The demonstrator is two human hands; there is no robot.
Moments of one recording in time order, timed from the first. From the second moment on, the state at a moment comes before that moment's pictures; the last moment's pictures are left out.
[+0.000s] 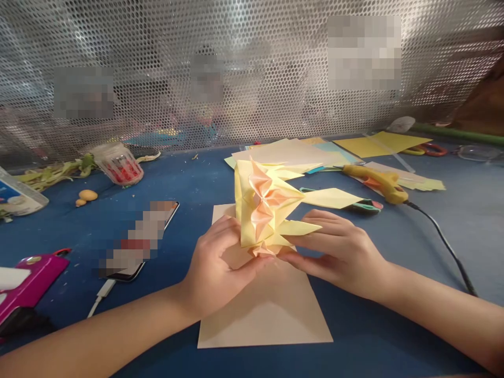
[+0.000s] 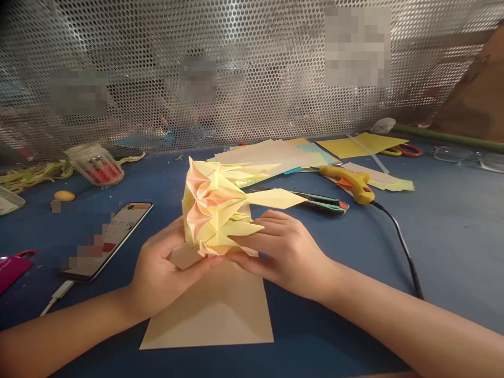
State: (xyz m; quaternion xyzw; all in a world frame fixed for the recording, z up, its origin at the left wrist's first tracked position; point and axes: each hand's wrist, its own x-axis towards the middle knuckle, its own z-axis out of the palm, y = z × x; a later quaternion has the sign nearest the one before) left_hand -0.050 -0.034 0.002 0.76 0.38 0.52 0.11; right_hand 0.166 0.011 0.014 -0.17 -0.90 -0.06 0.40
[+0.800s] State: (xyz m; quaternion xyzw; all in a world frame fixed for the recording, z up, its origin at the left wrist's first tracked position) left_hand -0.051 -0.034 0.003 0.76 0.36 0.53 0.12; right_hand 0.169 0.010 0.012 -0.17 -0.90 -0.06 0.40
